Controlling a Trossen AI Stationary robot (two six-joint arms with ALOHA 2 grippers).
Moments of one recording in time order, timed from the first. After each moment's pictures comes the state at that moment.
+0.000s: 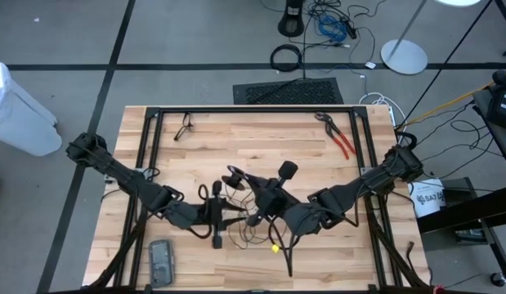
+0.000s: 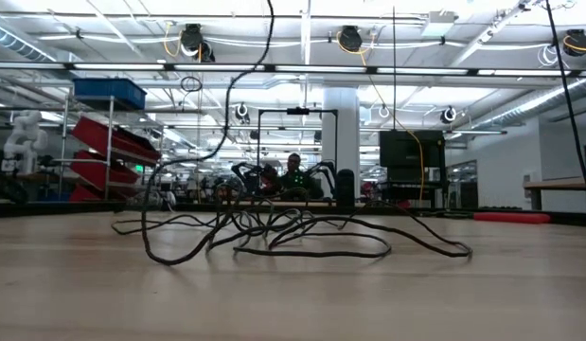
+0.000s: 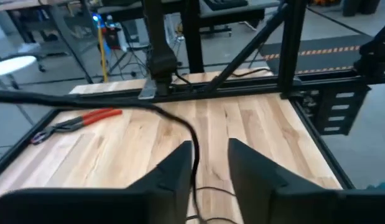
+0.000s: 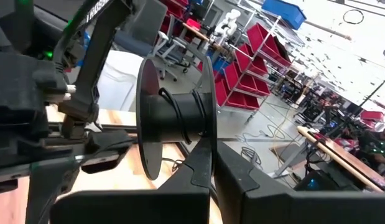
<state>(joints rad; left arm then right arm) -0.56 1.41 1.00 0.14 -0.58 -0.04 0.50 1.76 1.67 -0.09 1.18 -0.27</state>
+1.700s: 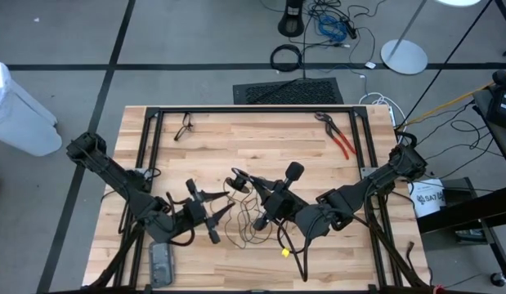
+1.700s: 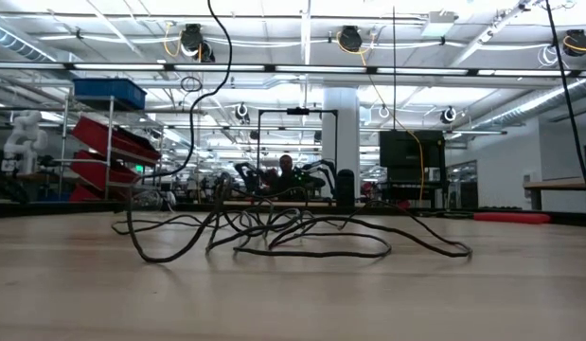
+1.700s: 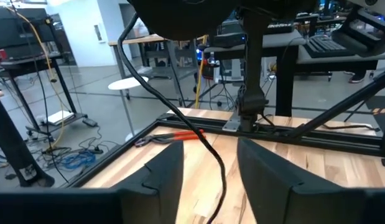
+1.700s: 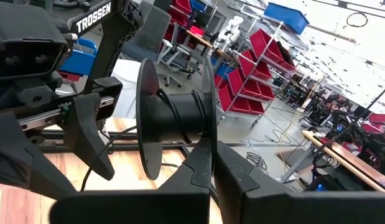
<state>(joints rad) -0.70 1.41 1.00 0.35 -1.16 0.02 0.53 1.72 1.67 -0.09 1.18 -0.27</state>
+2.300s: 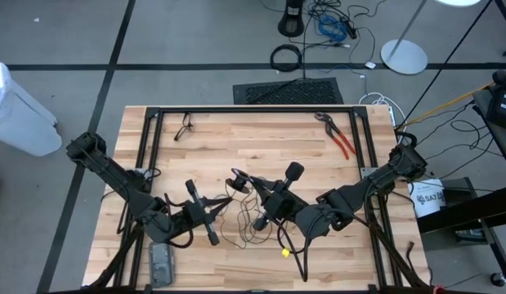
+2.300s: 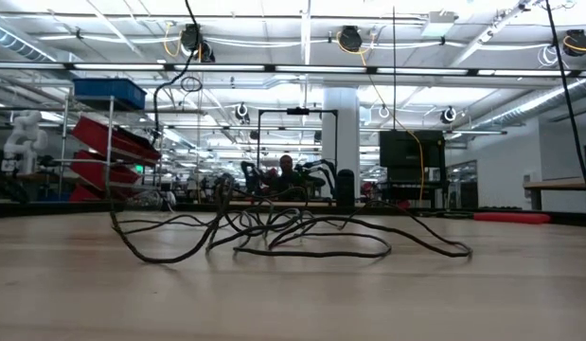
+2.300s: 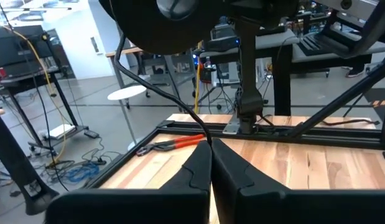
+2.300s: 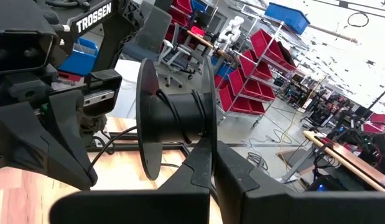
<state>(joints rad) -0.71 1.41 1.00 0.38 -1.15 0.12 0.53 1.72 1.67 -0.09 1.18 -0.27</state>
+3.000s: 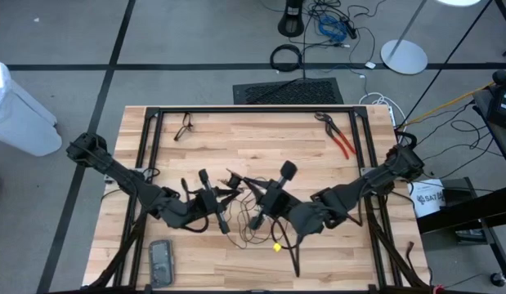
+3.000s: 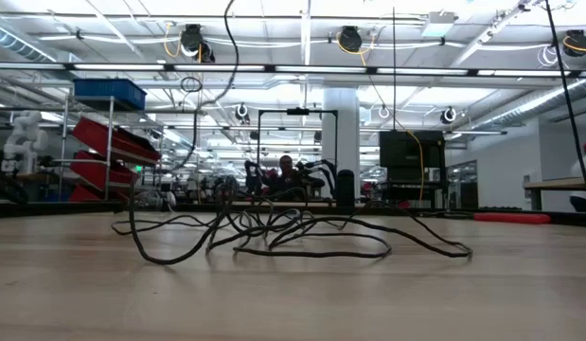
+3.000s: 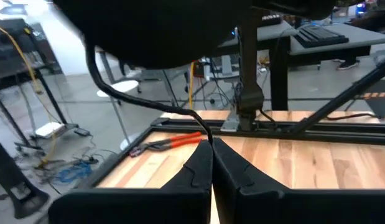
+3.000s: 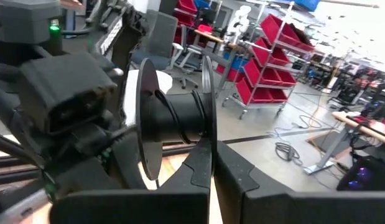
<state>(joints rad) -0.55 1.42 1.00 0.34 -0.95 0.09 0.50 1.74 1.67 -0.08 1.10 -0.09</state>
